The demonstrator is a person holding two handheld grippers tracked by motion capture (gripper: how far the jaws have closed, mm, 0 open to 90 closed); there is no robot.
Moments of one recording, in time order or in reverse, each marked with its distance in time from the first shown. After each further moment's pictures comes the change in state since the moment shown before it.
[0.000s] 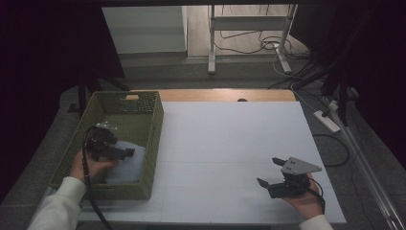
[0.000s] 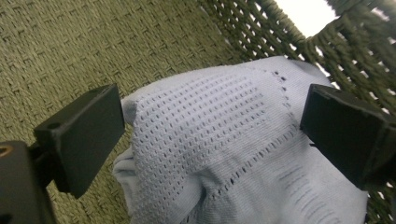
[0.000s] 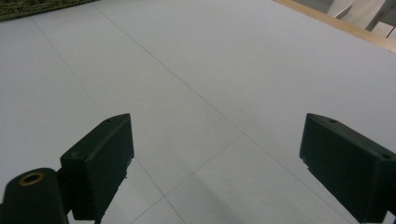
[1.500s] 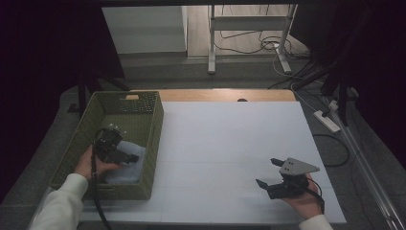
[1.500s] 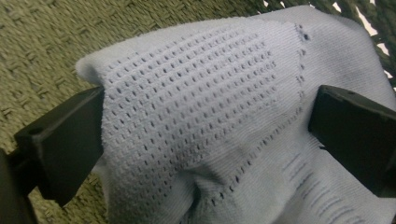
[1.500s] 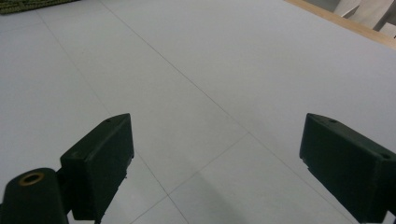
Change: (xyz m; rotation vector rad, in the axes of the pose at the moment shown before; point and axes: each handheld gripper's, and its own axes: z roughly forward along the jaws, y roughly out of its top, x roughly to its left) left arm 0.002 0.004 0.028 0.188 -0.045 0.002; right arm 0.002 -0.001 0.003 0.011 0.018 -0.021
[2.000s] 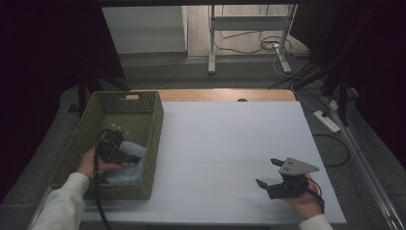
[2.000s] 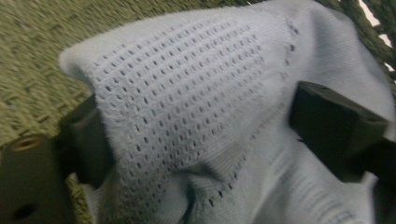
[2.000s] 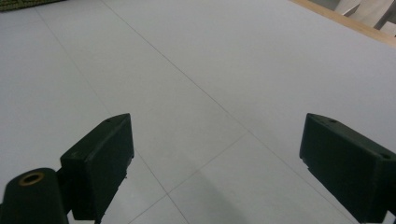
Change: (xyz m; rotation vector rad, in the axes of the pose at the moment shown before) left arm 0.004 0.002 0.009 0.030 -0.071 0.019; right arm 0.000 0.000 0.001 0.006 0.004 -0.003
